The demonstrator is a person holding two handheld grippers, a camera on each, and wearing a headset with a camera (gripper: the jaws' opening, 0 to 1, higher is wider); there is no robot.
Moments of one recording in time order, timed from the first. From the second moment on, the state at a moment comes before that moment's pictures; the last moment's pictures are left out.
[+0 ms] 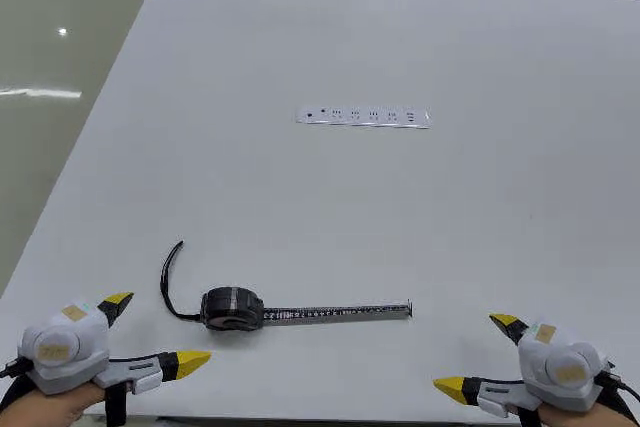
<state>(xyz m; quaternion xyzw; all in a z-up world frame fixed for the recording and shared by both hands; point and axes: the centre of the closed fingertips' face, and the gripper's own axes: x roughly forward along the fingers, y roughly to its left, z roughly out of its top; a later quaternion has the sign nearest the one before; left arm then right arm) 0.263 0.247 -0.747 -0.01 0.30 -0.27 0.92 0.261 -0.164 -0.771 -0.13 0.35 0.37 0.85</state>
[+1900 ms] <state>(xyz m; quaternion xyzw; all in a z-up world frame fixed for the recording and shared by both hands) 0.244 0.248 -0.755 0.00 0.32 -0.27 0.91 0.215 -0.203 -0.750 -0.11 0.33 0.33 0.88</state>
